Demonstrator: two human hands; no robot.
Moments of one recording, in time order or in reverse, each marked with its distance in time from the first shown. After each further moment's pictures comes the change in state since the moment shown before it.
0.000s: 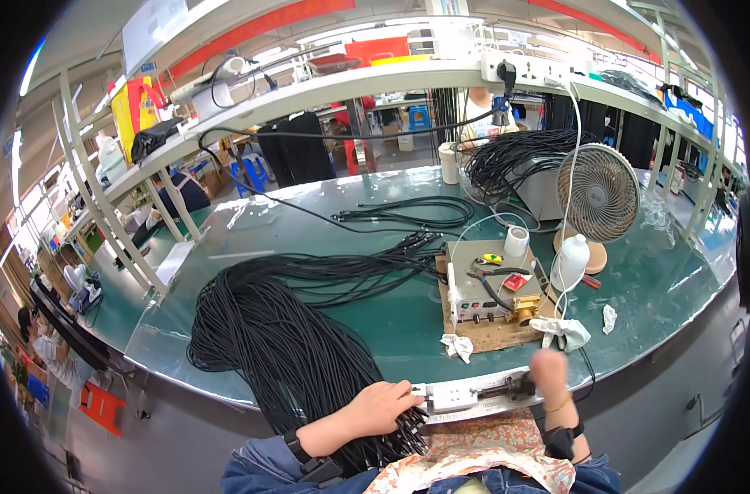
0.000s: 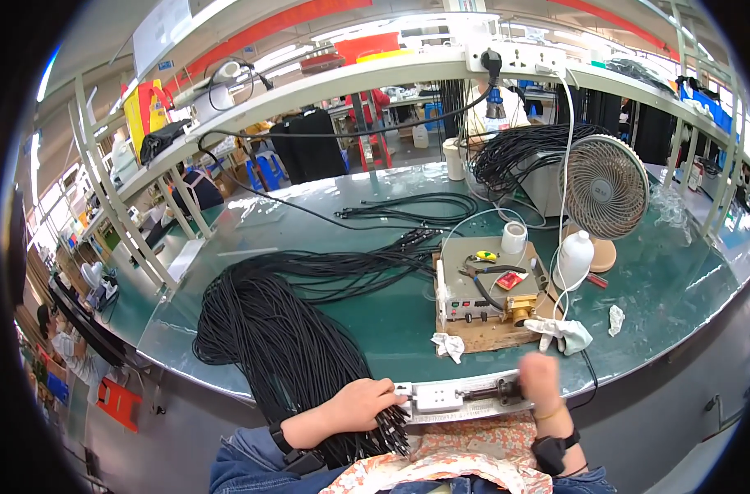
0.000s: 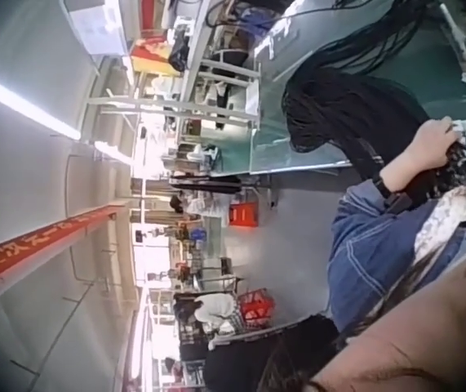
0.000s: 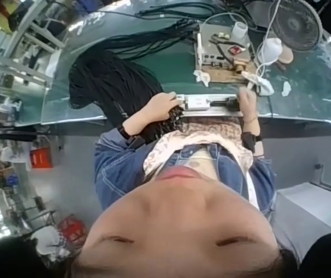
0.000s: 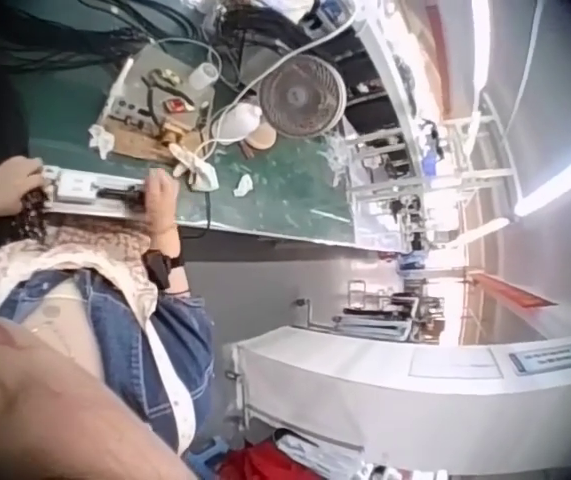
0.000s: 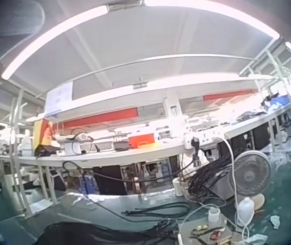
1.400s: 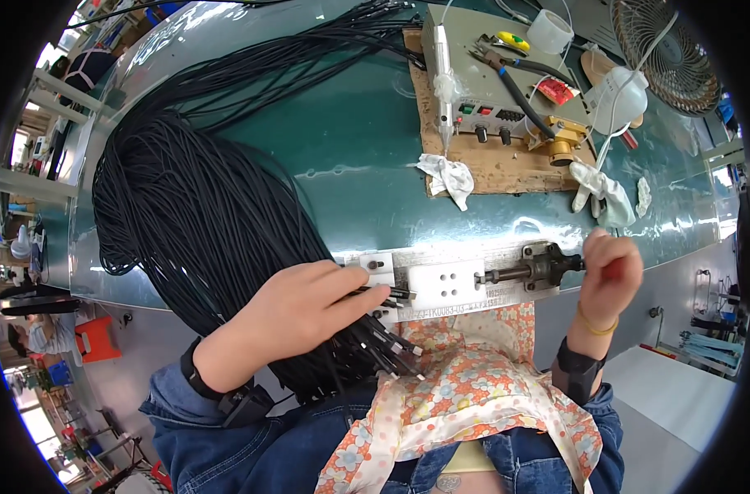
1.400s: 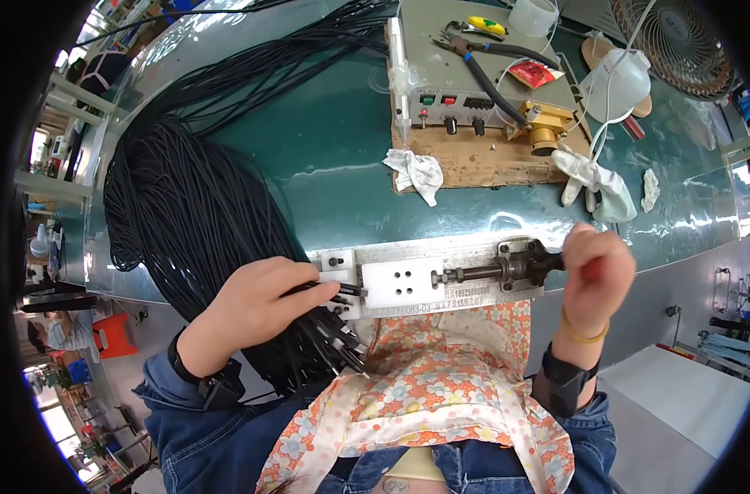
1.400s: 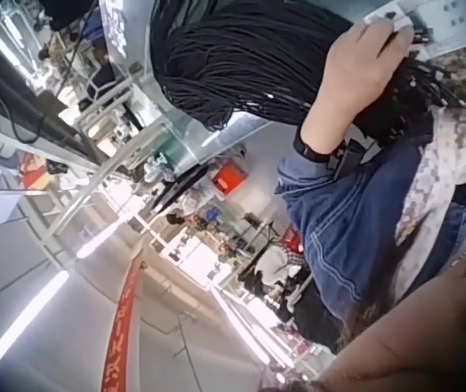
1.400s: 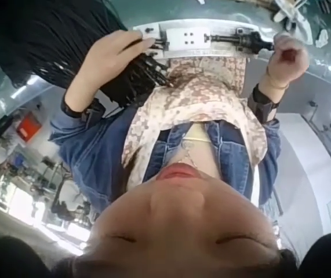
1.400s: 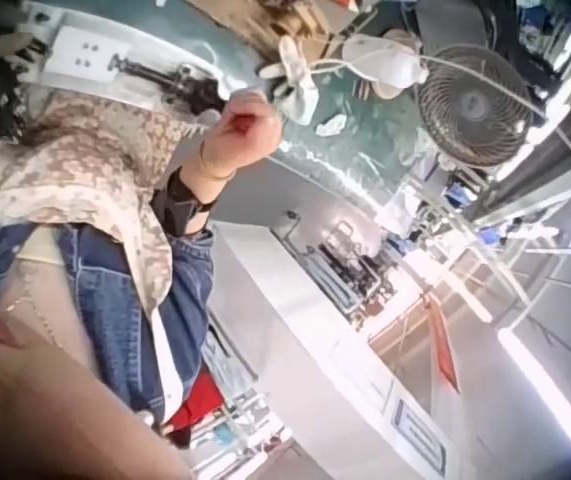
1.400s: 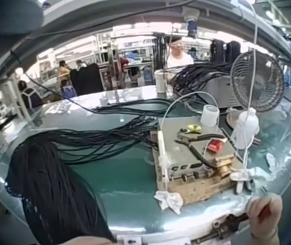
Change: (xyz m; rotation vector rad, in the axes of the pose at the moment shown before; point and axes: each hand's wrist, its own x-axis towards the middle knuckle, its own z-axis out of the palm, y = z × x) left_hand 0.005 -0.024 -0.003 -0.162 0.160 0.150; right_hand 0.010 -0.033 -0.007 0.530 0.234 0.136
